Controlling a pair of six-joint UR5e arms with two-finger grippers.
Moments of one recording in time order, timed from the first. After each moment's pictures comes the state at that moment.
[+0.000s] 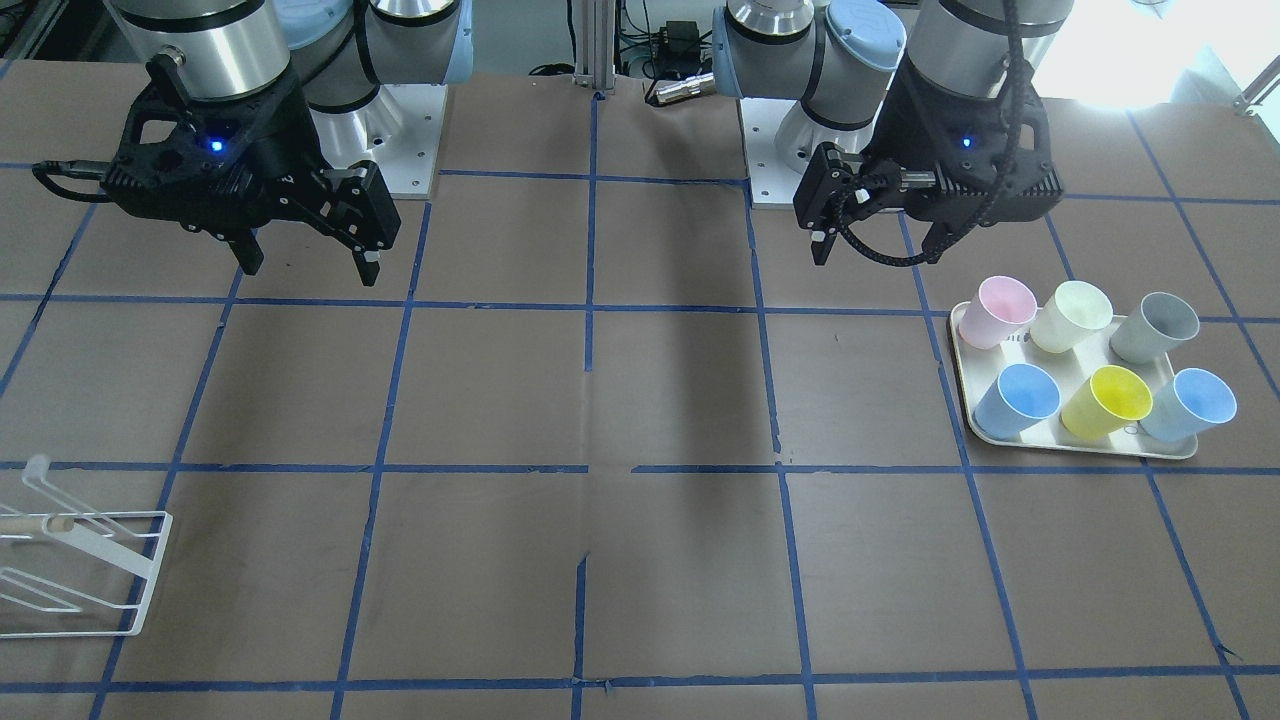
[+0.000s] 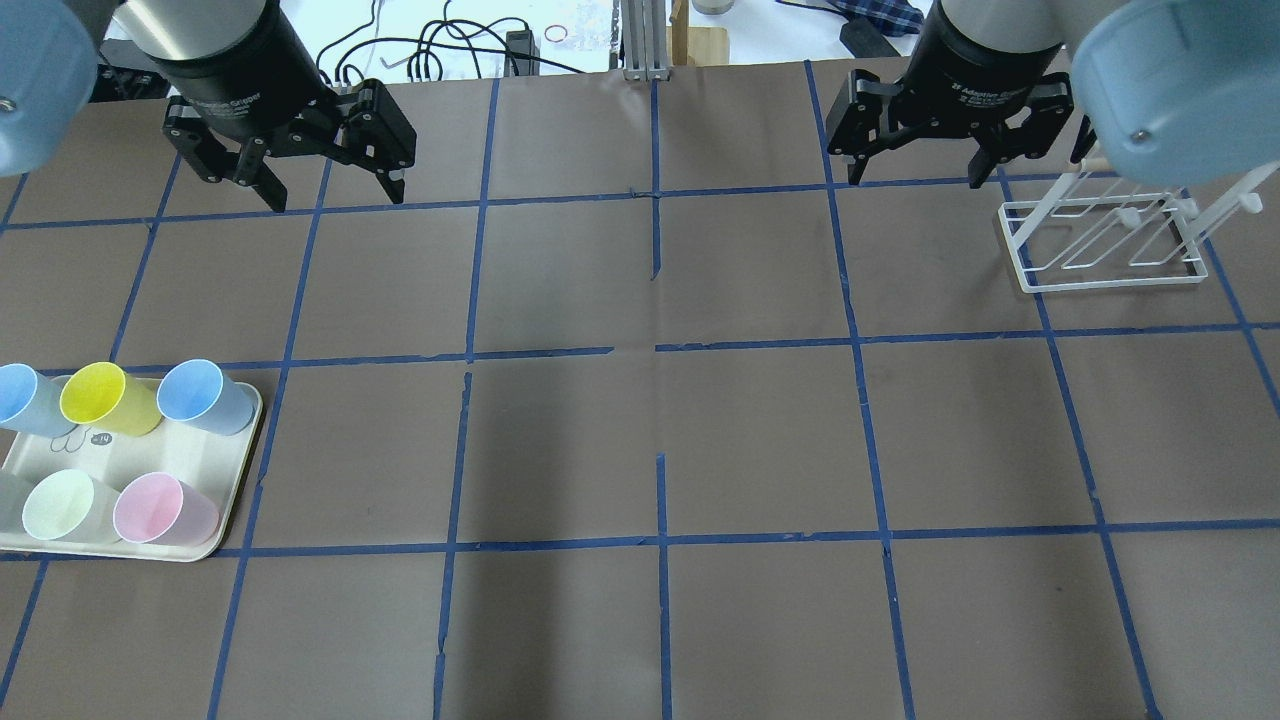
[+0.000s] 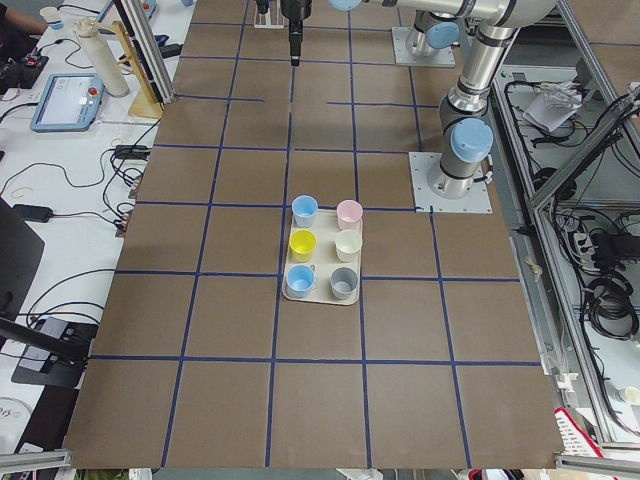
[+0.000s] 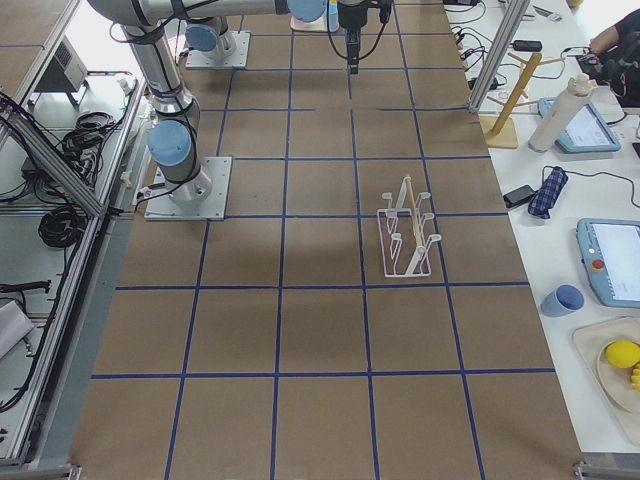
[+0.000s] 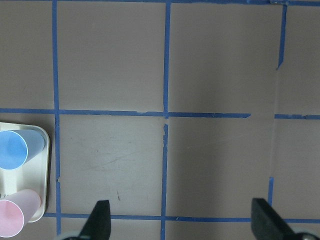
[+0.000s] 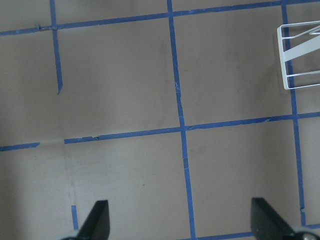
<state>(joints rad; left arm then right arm) -1.60 -1.61 -1.45 -1.61 1.58 -0.06 1.64 -1.55 1.53 -1.68 -1.59 0.16</state>
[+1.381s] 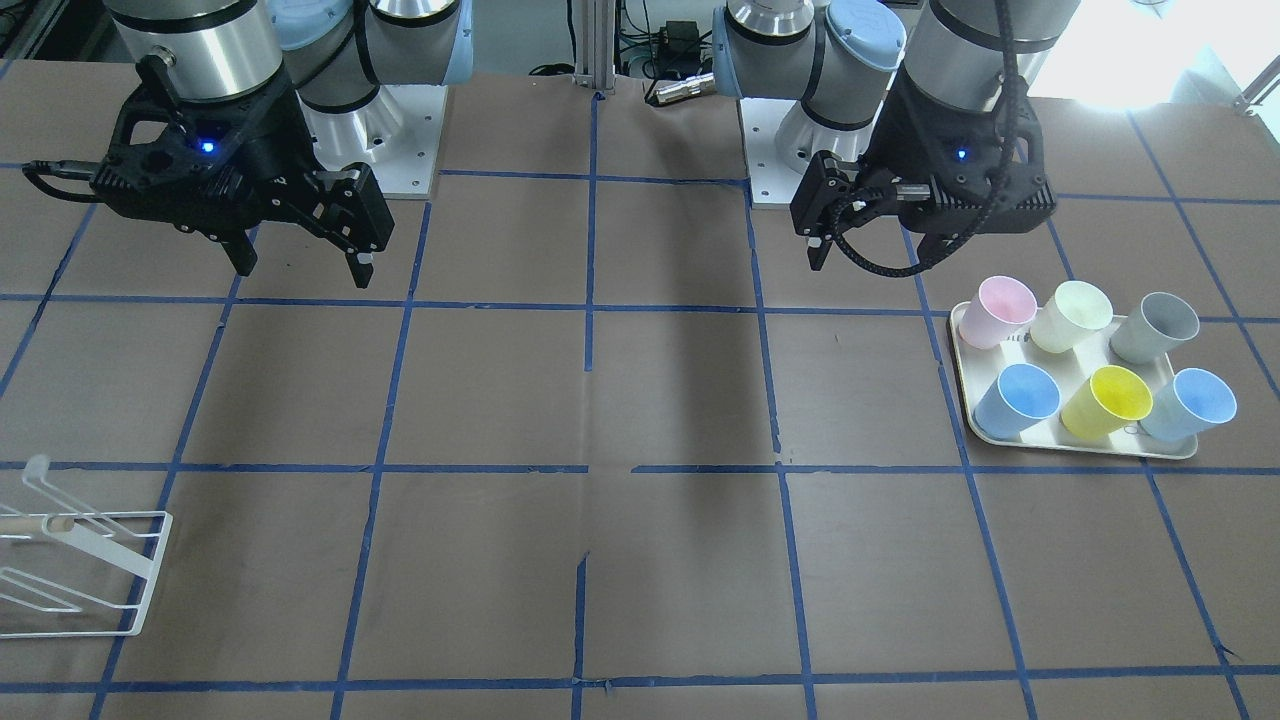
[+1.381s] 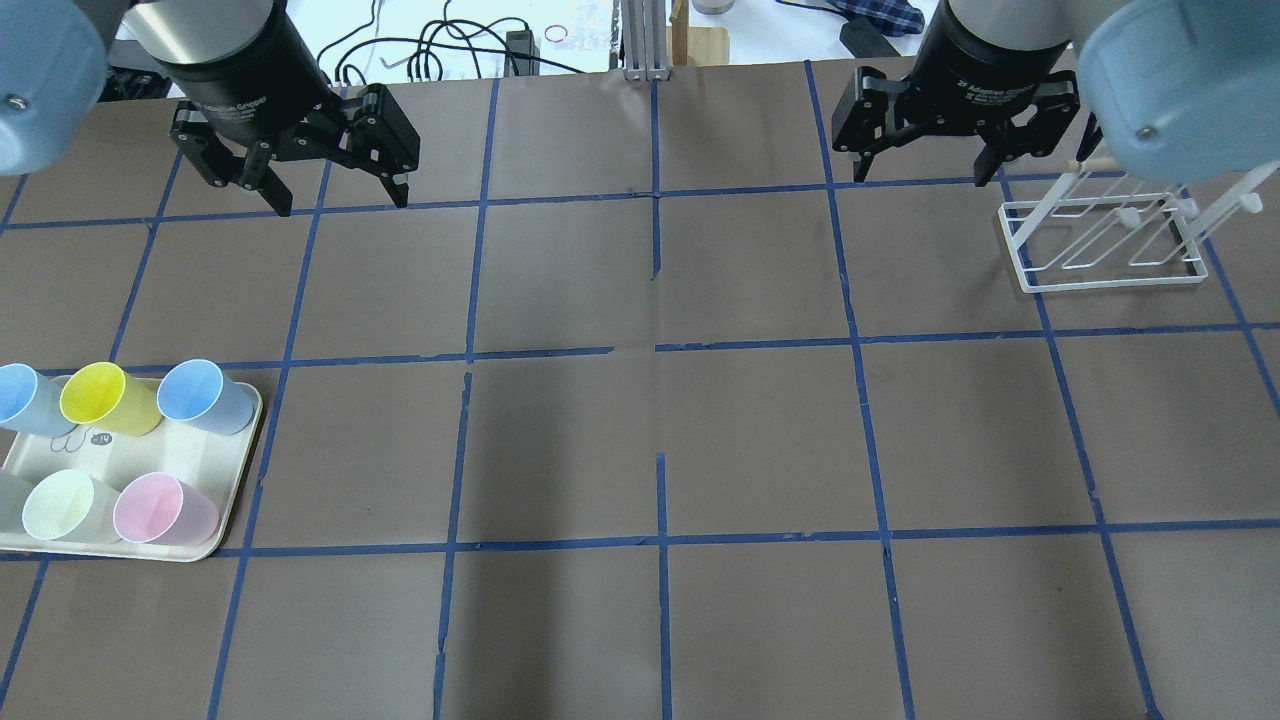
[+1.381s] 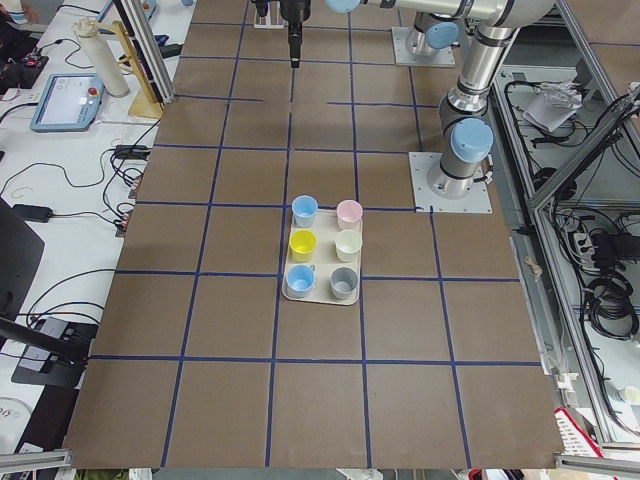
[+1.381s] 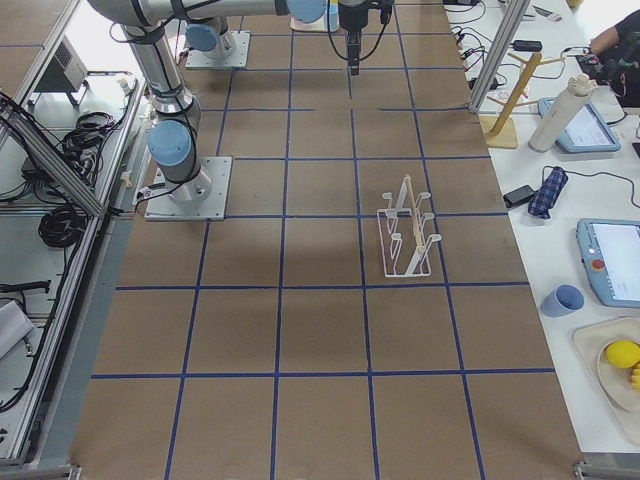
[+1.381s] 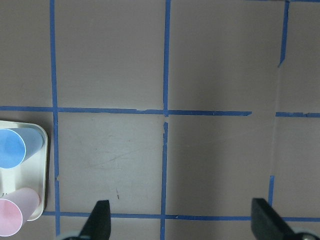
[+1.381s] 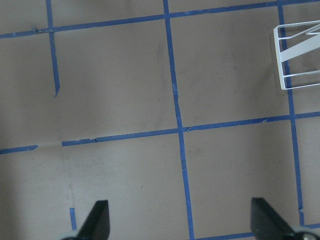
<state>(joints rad) -1.60 -1.62 -1.45 -1.61 1.58 -0.06 1.63 -1.55 1.53 -1.68 -1.59 0.16</state>
